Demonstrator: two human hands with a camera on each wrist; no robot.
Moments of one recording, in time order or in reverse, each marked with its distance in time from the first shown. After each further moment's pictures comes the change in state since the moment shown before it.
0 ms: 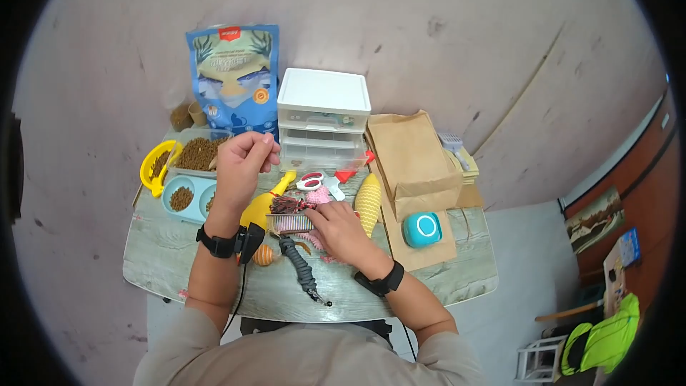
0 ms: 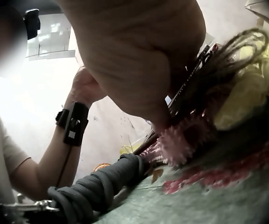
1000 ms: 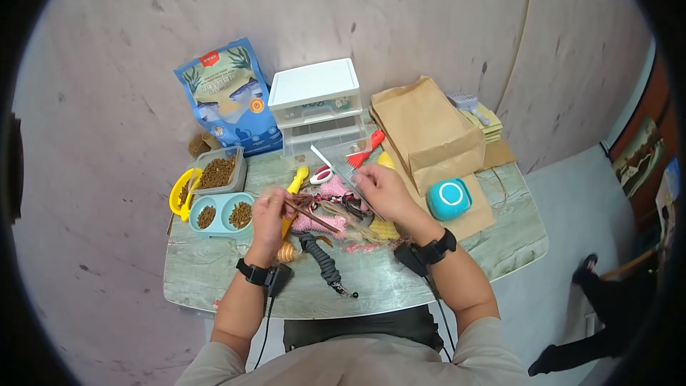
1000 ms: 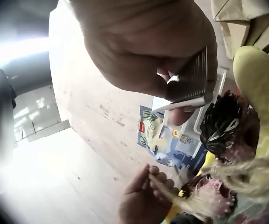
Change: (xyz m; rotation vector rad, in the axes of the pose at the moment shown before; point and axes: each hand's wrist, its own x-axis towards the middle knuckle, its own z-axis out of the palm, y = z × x) left_hand -0.065 -0.092 -0.005 -0.147 0.054 -0.191; right_hand -0.017 0.042 -0.021 0.994 0.185 0.661
